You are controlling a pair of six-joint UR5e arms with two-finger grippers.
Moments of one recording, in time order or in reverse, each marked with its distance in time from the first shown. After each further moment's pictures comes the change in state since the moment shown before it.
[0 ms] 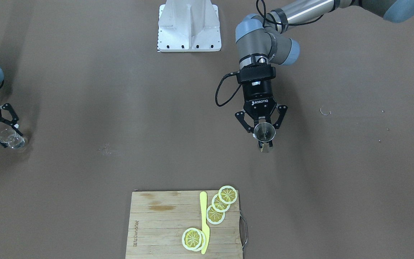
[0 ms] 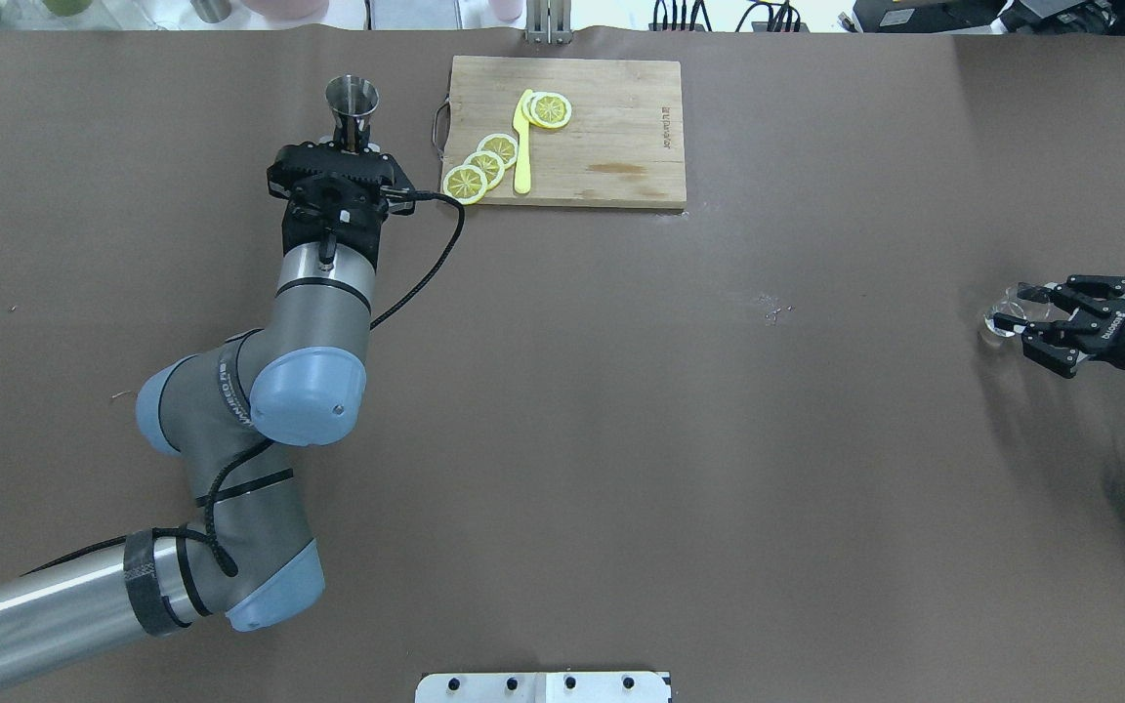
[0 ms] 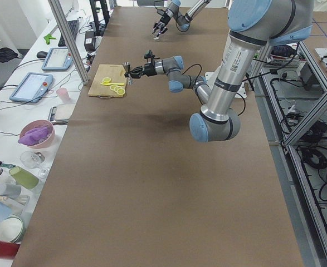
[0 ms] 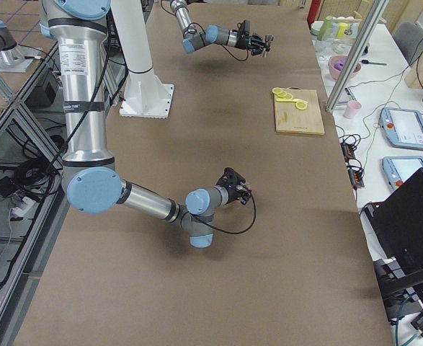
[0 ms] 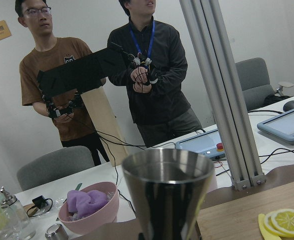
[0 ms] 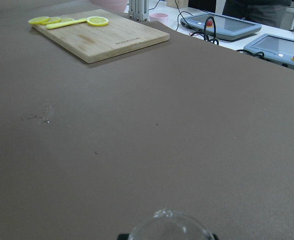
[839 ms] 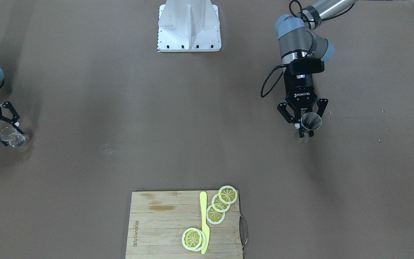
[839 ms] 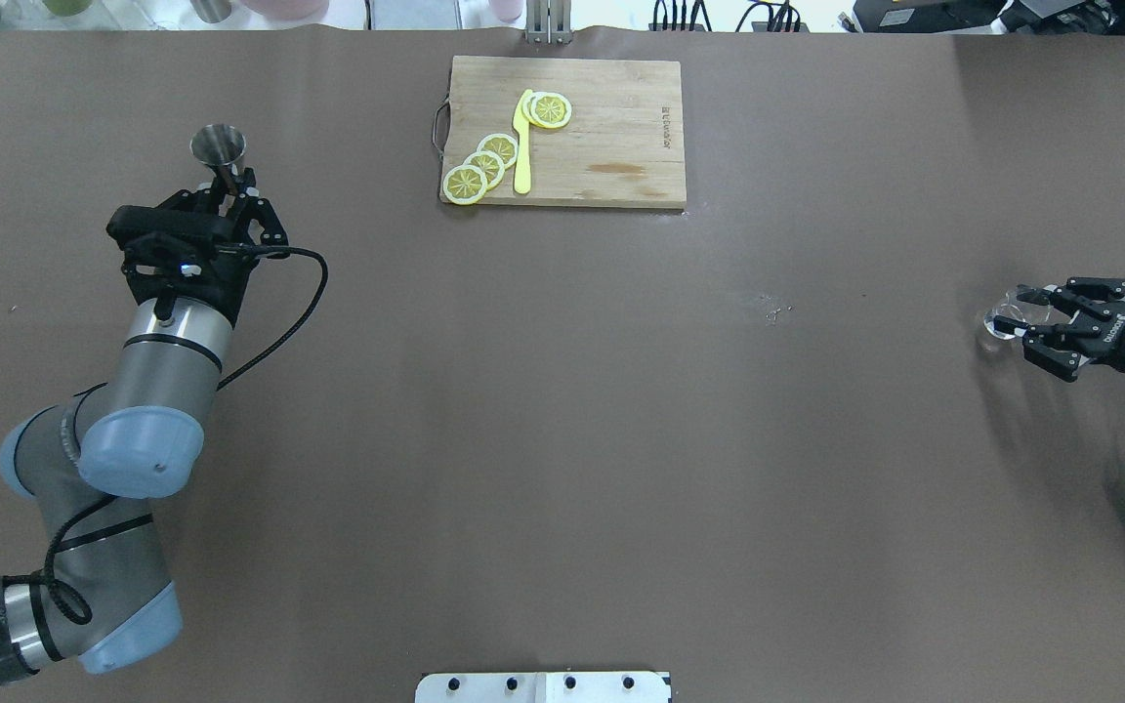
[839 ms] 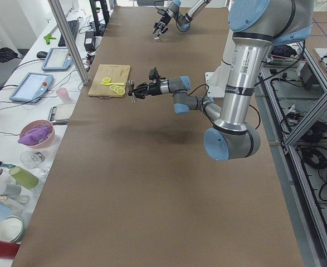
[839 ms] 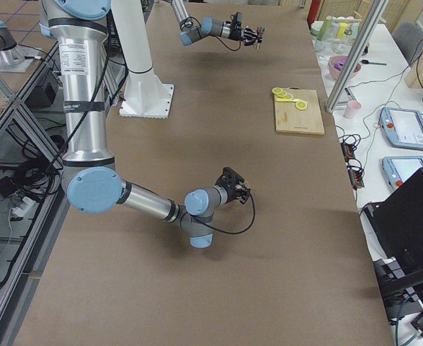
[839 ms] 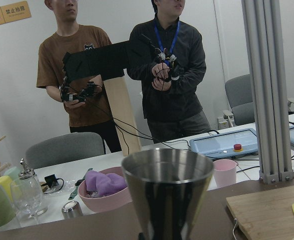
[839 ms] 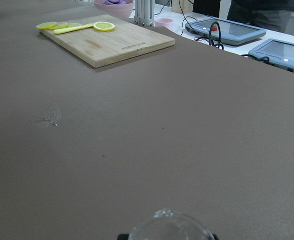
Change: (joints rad) left arm 0.003 0.293 -0.065 -0.290 -0.005 -0.014; right arm -0.007 0.000 -0.012 0.034 0.002 0.001
